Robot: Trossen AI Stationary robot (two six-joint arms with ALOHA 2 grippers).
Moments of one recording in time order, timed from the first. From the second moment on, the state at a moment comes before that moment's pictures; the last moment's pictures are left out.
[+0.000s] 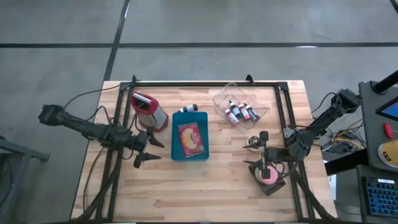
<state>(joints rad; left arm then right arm) -0.27 0.55 0.10 0.18 0.01 -0.23 0.73 0.94 0.29 0.58 0.76 -0.08</state>
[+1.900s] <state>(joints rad) -0.32 0.11 0.01 0.03 -0.12 -0.03 0.82 1.04 0.30 0.62 0.89 0.02</state>
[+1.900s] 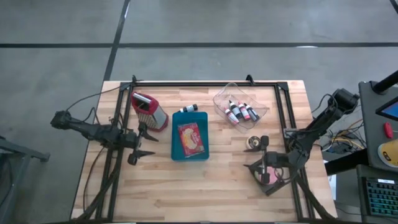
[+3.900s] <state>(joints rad) -0.32 0.20 0.01 0.08 -0.36 0.04 0.35 1.17 0.78 -0.92 0.20 0.76</state>
